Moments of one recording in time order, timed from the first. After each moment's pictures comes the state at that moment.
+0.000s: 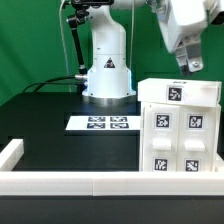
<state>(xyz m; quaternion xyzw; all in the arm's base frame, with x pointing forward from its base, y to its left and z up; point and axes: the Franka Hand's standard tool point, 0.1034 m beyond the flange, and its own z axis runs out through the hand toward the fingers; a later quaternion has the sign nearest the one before) 0.619 0.093 0.180 -0.69 0.70 -0.02 0.17</state>
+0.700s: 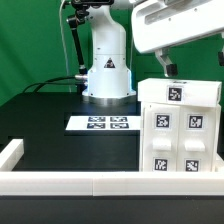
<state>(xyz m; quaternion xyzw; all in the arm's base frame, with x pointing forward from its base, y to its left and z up) 0.626 0.100 0.185 -0.92 0.35 -0.09 0.12</state>
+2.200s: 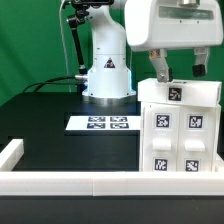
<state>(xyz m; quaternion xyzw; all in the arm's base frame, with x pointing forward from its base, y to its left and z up) 0.614 0.084 0.168 -0.91 -0.40 -0.10 0.01</state>
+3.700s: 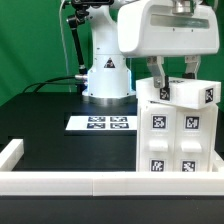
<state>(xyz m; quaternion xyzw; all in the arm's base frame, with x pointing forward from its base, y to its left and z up) 0.613 0.075 0.159 -0.96 -0.26 -0.11 0.00</state>
